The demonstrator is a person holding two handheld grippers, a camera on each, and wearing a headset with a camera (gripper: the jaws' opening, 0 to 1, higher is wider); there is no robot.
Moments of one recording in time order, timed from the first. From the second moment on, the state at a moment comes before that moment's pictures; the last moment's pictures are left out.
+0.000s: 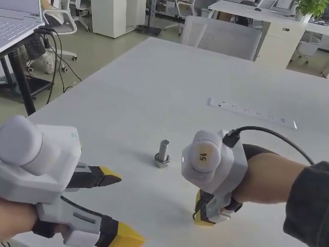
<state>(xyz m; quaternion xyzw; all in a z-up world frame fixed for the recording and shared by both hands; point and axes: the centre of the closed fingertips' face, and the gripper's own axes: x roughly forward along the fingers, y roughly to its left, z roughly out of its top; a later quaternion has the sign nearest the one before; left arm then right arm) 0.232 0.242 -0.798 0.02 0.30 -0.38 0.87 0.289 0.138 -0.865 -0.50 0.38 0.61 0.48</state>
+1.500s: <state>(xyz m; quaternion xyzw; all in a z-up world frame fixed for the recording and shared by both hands) 0.229 0.240 -0.802 0.02 0.30 -0.39 0.87 0.351 0.085 -0.798 -0.50 0.38 0.55 0.55</state>
